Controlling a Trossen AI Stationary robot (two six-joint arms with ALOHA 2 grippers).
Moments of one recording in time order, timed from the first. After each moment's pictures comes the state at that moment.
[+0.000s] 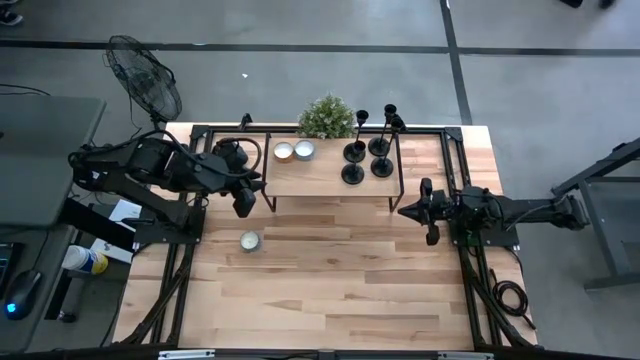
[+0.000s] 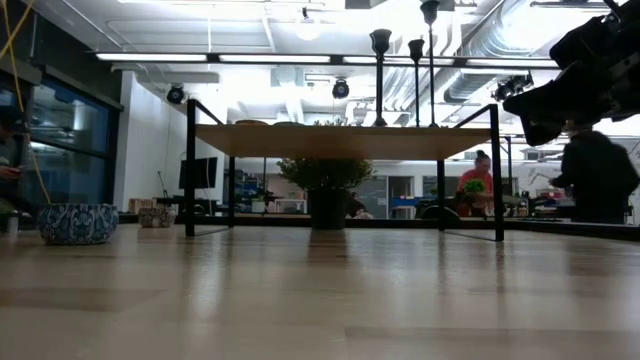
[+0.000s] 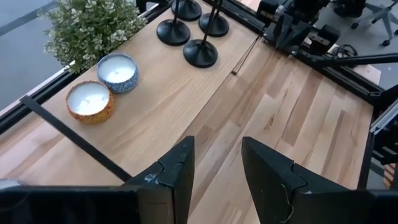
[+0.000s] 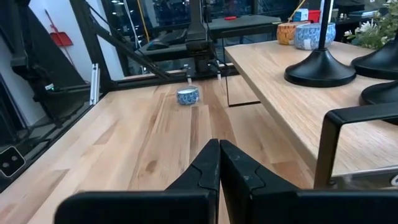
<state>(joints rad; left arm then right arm) -0.22 1.19 1.63 -1.18 -0.46 -0.72 -0.01 0.12 0.01 0.01 -0.01 0.13</state>
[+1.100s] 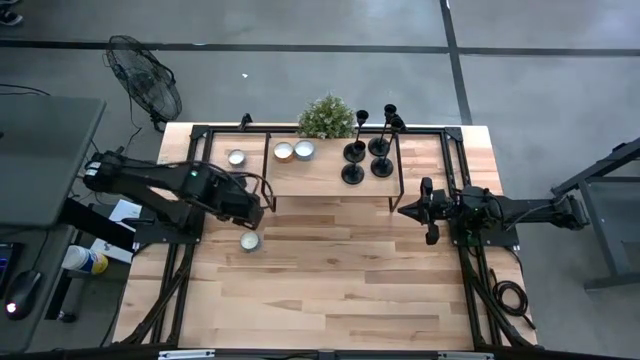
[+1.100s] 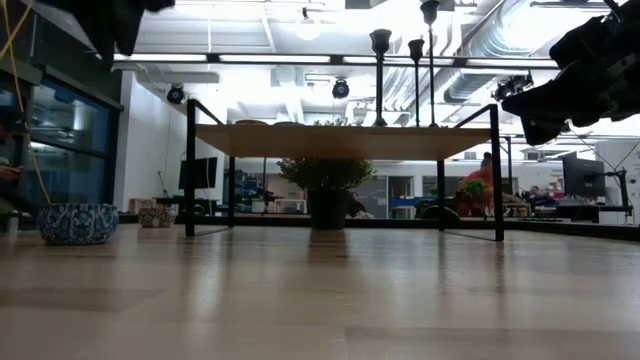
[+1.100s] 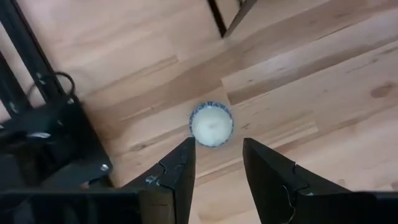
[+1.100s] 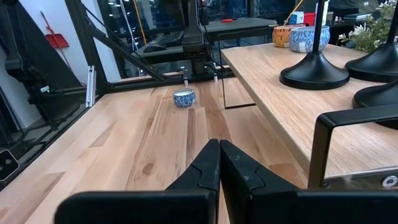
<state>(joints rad) -0.22 1.29 1.37 -1.50 -0.18 -1.41 -0.01 0.12 0.01 0.02 0.00 0.13</state>
